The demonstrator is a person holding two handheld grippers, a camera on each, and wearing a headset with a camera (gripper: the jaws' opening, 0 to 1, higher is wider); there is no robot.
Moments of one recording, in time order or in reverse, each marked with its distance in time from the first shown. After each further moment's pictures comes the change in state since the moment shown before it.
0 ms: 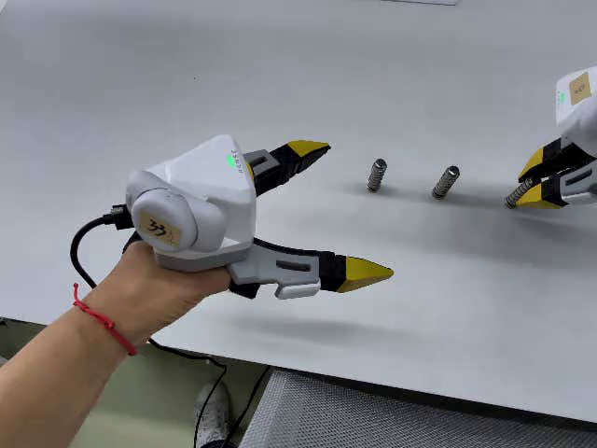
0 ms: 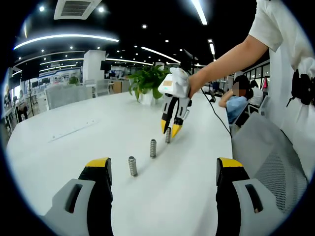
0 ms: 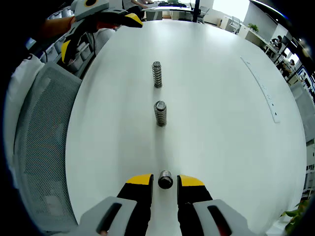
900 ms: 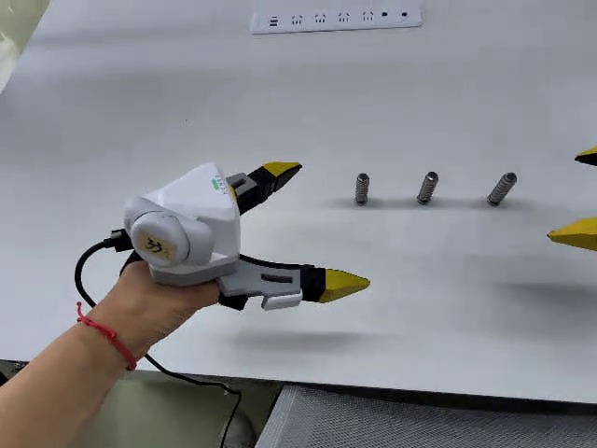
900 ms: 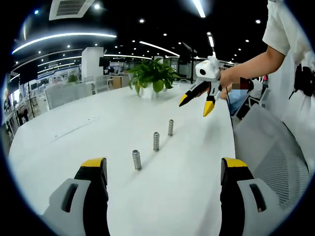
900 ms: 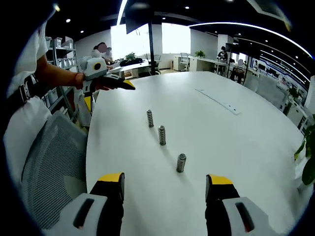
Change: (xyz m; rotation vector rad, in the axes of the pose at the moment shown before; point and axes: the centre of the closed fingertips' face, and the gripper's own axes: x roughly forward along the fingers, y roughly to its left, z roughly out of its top) left arm -0.002 0.005 -0.009 0.033 0.061 0.007; right arm -0.068 0.048 -0.026 0.327 -0.529 -0.175
